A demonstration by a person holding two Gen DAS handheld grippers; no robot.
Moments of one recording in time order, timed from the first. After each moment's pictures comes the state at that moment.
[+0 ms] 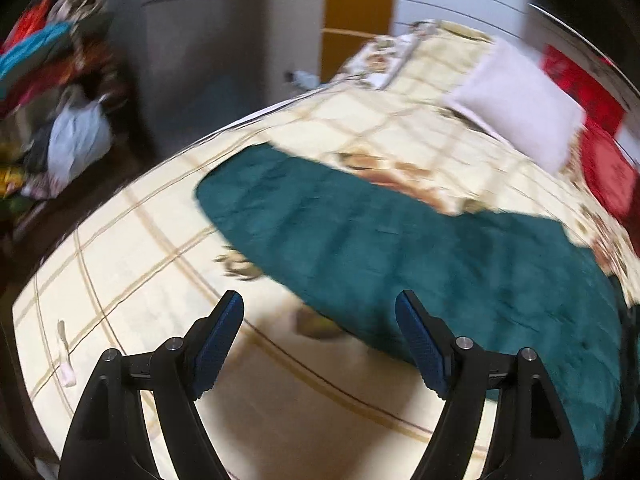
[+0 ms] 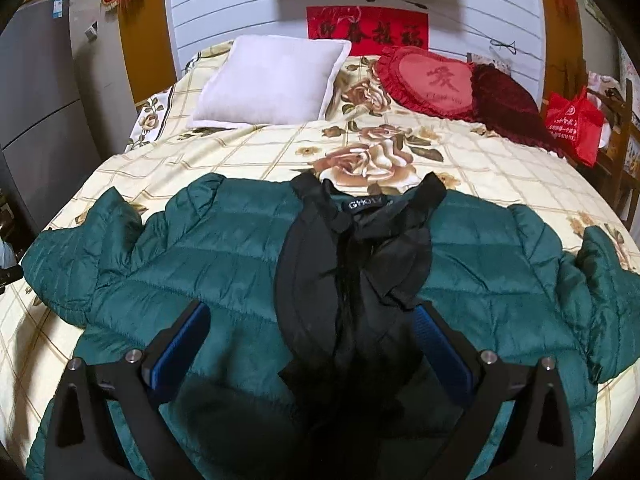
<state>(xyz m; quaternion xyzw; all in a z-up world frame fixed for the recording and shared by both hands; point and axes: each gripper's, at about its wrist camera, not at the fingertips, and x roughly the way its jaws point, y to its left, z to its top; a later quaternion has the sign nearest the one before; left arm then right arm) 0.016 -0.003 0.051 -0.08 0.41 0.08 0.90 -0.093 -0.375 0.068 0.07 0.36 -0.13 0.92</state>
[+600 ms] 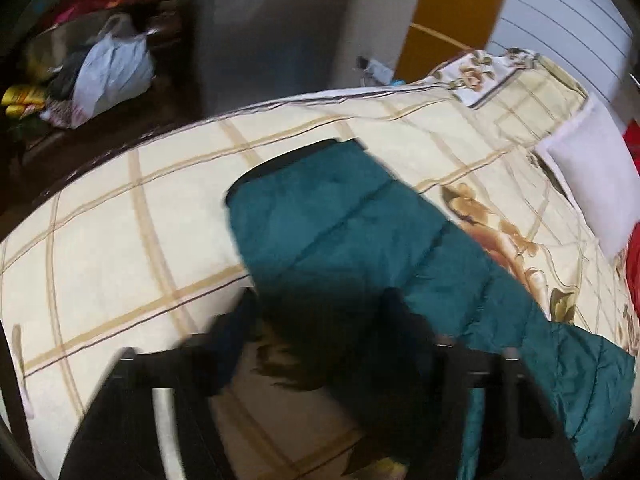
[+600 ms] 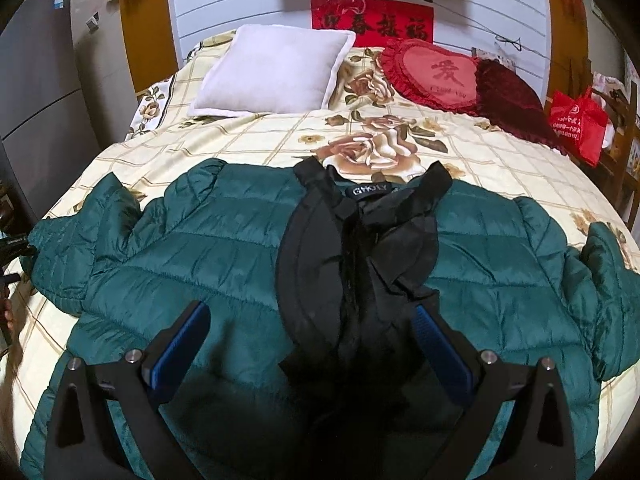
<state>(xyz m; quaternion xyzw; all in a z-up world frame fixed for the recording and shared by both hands) 0.092 0.049 0.010 -0.18 0.42 0.15 0.88 -0.089 -0.373 0.056 0.07 0.38 -0.13 0.91</state>
